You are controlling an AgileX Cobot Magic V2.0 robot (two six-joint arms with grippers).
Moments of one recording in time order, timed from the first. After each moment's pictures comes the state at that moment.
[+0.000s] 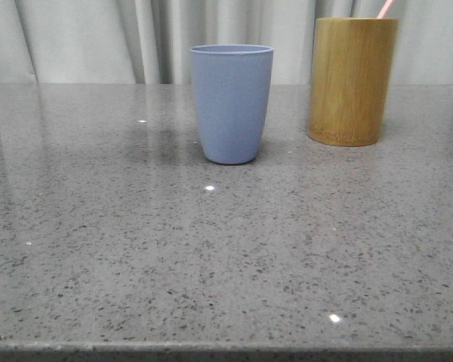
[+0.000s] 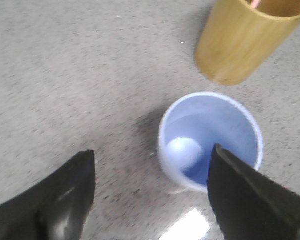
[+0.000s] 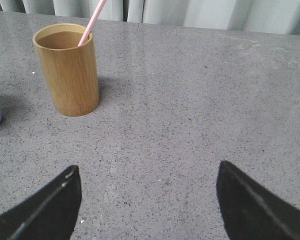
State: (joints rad) left arm -0.50 1.62 -1.64 -0.20 0.96 0.12; right arm 0.04 0.35 -0.77 0.01 0.88 0.02
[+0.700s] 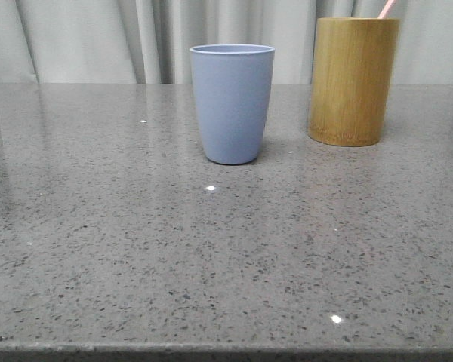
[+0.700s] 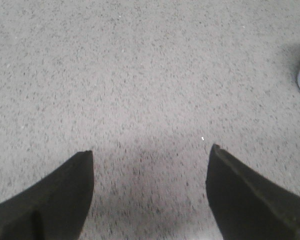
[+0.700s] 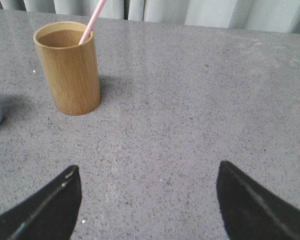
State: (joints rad) left arm -0.12 0.96 -0.95 -0.20 0.83 0.12; right arm 0.04 0.35 -0.77 0.02 0.87 0.02
